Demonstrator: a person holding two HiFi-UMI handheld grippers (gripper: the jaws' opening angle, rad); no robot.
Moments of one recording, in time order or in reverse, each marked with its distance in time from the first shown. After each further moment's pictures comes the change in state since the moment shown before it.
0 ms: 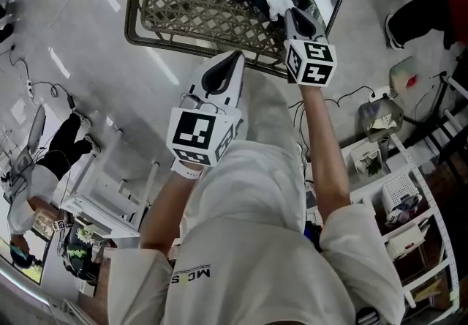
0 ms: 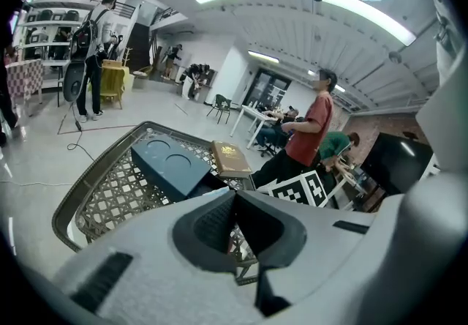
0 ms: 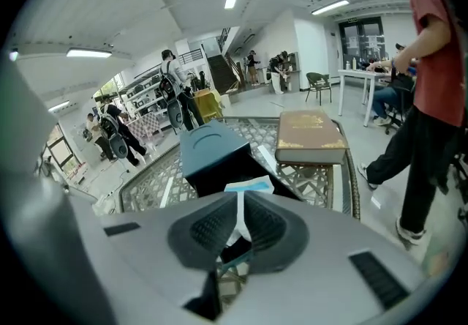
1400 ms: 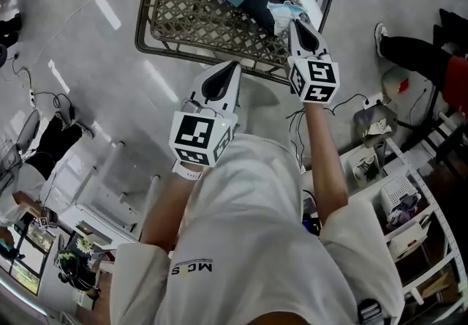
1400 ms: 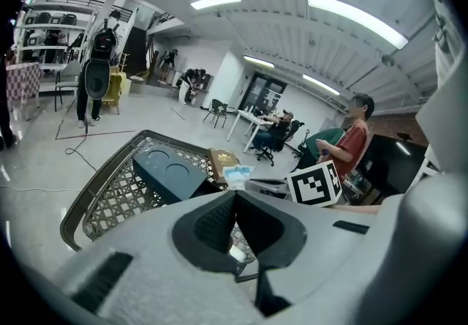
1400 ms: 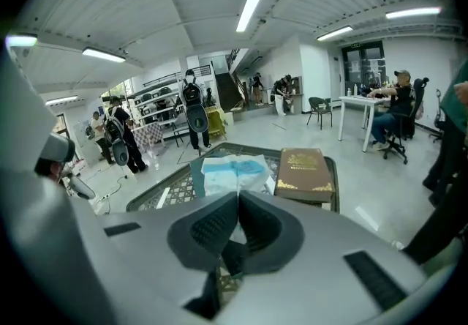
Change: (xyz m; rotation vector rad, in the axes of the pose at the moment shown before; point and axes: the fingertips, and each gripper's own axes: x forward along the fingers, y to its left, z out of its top) left arm -0.034 -0.012 0.022 0.018 -0.029 -0.022; right arm -0.067 0.016 0.064 -0.077 -0.151 -0.014
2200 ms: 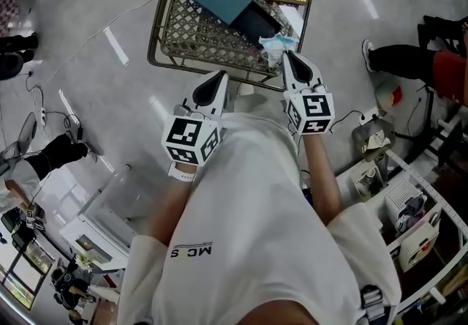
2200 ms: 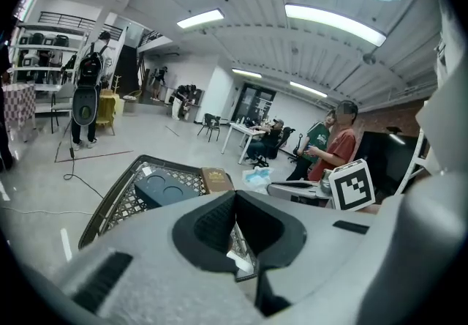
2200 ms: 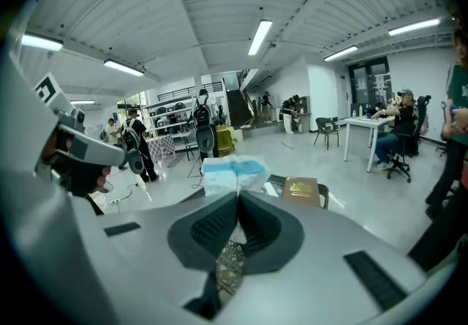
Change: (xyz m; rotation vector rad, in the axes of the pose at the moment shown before) left arm -0.071 -0.050 0.041 0.096 -0.083 -0.006; right arm -0.140 0.037 0.054 -0.048 -0.134 0.058
